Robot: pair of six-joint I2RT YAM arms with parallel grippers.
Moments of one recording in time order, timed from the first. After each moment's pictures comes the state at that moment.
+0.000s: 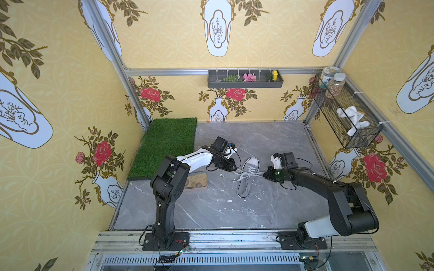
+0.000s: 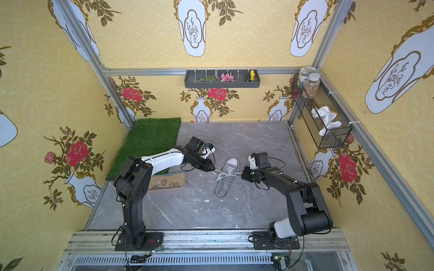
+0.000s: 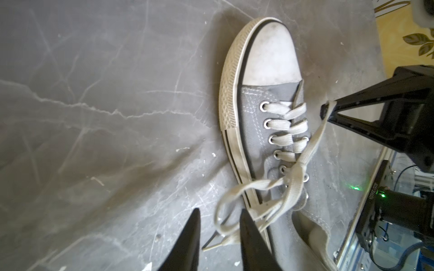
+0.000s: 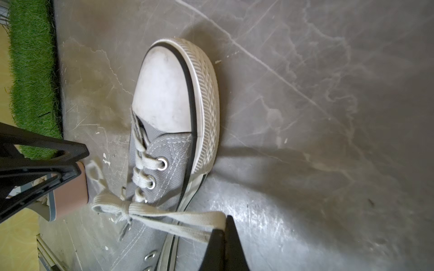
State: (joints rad) left arm -0.59 1.98 1.35 -0.47 0.50 -0.18; right arm 0.16 1.46 0.66 -0.21 -0.40 0.43
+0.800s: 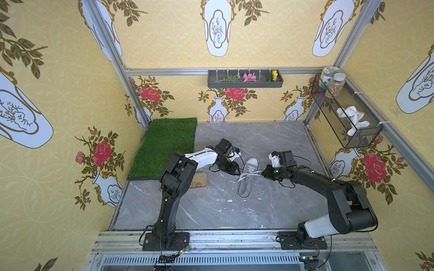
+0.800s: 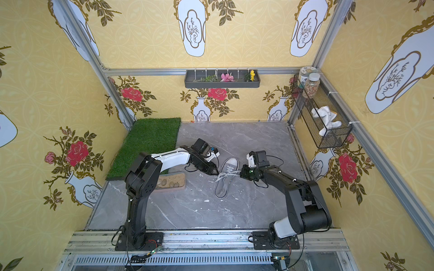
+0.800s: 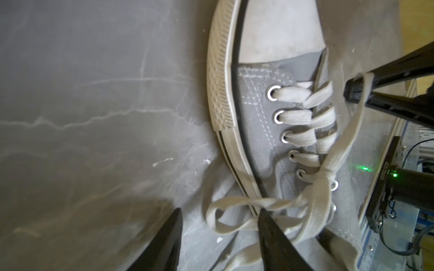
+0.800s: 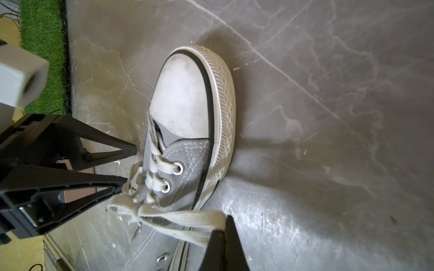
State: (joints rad) left arm -0.62 2.12 1.45 -0.55 0.54 -0.07; right arm 0.18 1.48 0.69 -0.22 -0.42 0.42
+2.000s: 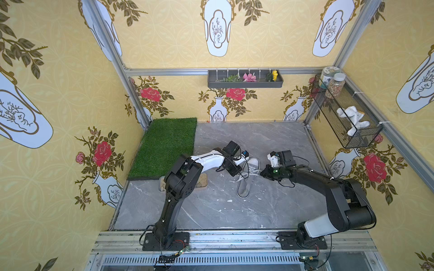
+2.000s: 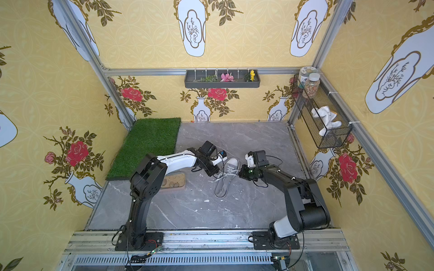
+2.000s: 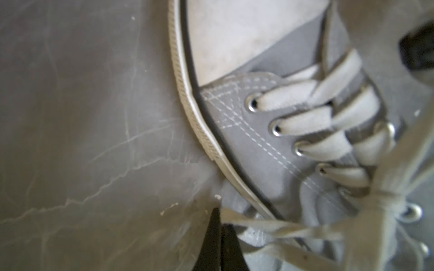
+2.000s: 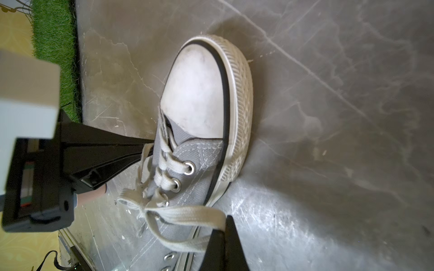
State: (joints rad) left arm -0.70 2.13 1.47 -0.52 0.29 0.24; right arm 0.18 1.50 0.70 -0.22 -0.47 0.42
